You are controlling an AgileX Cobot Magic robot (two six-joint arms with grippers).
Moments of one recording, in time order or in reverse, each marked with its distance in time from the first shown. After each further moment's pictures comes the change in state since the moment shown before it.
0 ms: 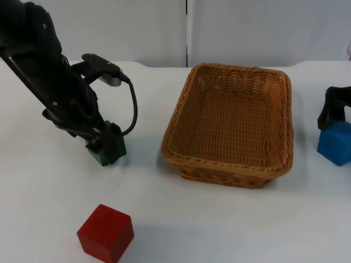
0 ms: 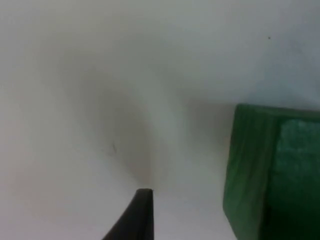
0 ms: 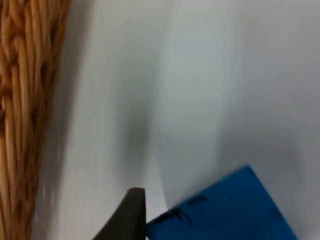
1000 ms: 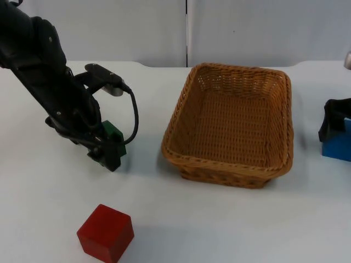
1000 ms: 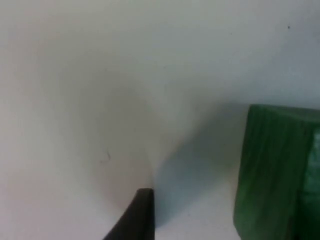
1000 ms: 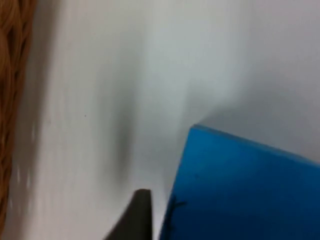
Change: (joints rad) right arm 0.000 0.026 0.005 0.017 0.014 -0.019; left arm 0.000 0.049 -0.007 0.004 -0.026 0.011
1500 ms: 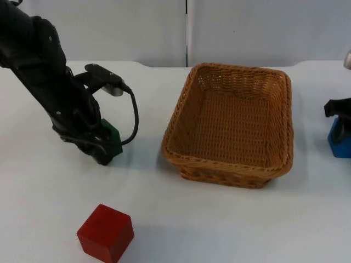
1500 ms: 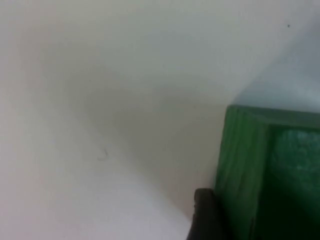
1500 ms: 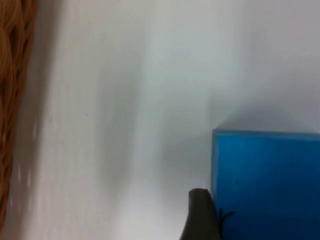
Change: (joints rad) right arm 0.000 -0.002 0.000 0.002 0.003 -0.014; left arm 0.000 -0.008 -0.004 0.002 0.021 -0.011
